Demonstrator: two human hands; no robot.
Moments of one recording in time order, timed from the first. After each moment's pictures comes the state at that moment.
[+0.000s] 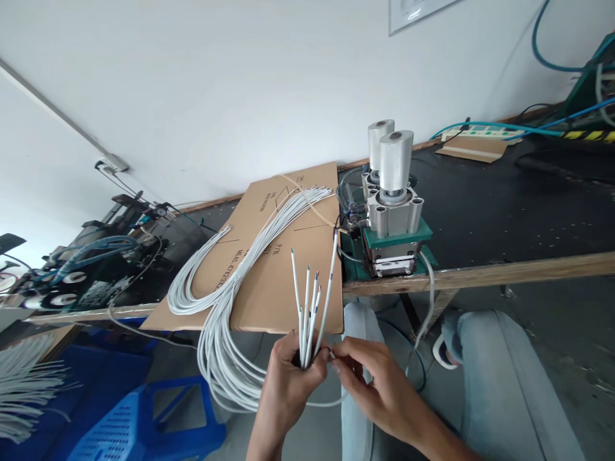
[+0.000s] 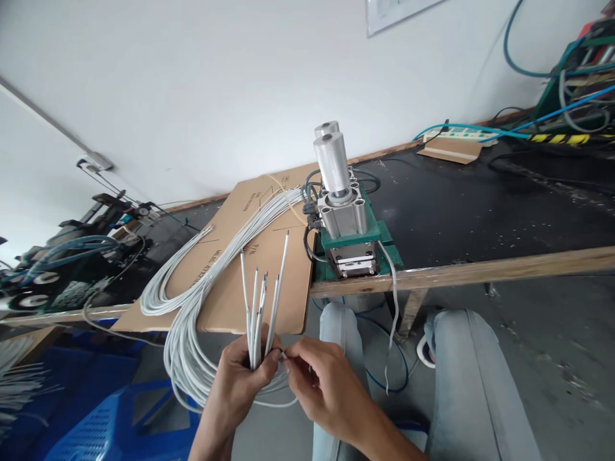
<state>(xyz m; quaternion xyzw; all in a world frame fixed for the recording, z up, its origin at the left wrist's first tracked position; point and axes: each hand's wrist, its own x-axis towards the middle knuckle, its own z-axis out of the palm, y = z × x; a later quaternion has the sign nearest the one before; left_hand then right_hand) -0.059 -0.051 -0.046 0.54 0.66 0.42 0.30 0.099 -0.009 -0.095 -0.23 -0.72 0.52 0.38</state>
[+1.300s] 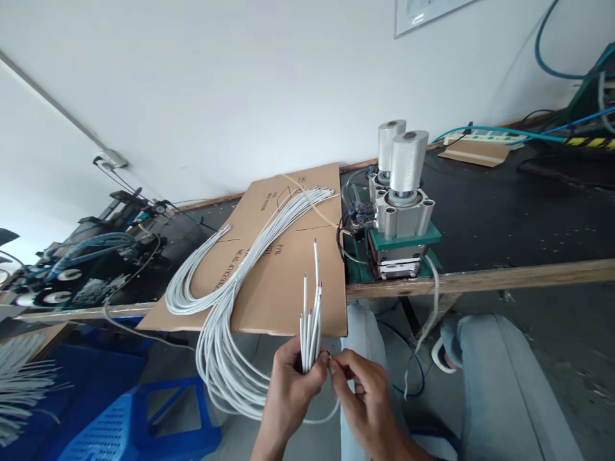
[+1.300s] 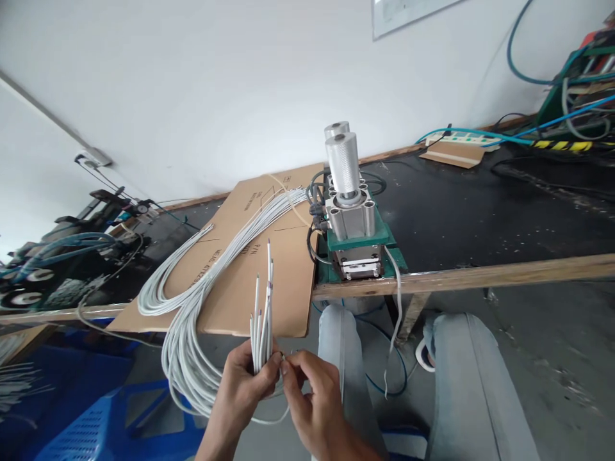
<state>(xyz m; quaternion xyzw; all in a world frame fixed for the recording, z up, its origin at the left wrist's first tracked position) -0.062 -0.057 -0.069 0.45 0.67 0.46 0.38 0.061 -0.035 -0.120 -0.31 -0.64 0.45 0.54</state>
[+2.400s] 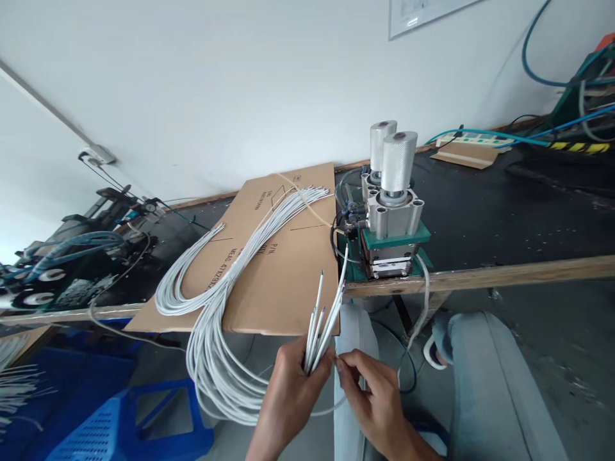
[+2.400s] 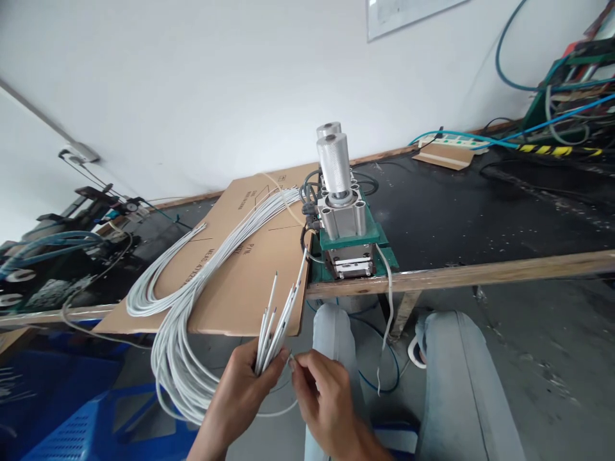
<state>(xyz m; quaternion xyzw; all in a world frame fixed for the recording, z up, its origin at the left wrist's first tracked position) -0.053 -0.053 -0.053 0.54 0.70 0.32 0.33 0.084 -0.031 -0.132 -0.31 -0.70 0.33 0.55</state>
